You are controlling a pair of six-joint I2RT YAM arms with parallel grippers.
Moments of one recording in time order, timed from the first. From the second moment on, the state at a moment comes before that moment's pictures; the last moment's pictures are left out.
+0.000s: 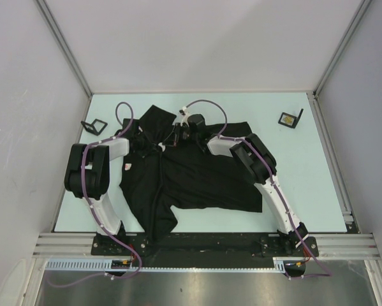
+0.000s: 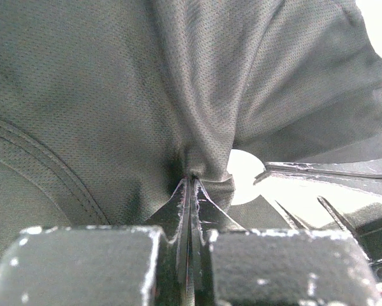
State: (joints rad) left arm -0.10 1.83 1.01 -0.11 0.20 -0.74; right arm 0.67 2.46 1.71 0.38 -0.48 0.77
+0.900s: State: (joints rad) left arm -0.03 1.81 0.92 0.01 0.35 -0.79; right arm 0.73 2.37 1.55 0.47 -0.33 0.65
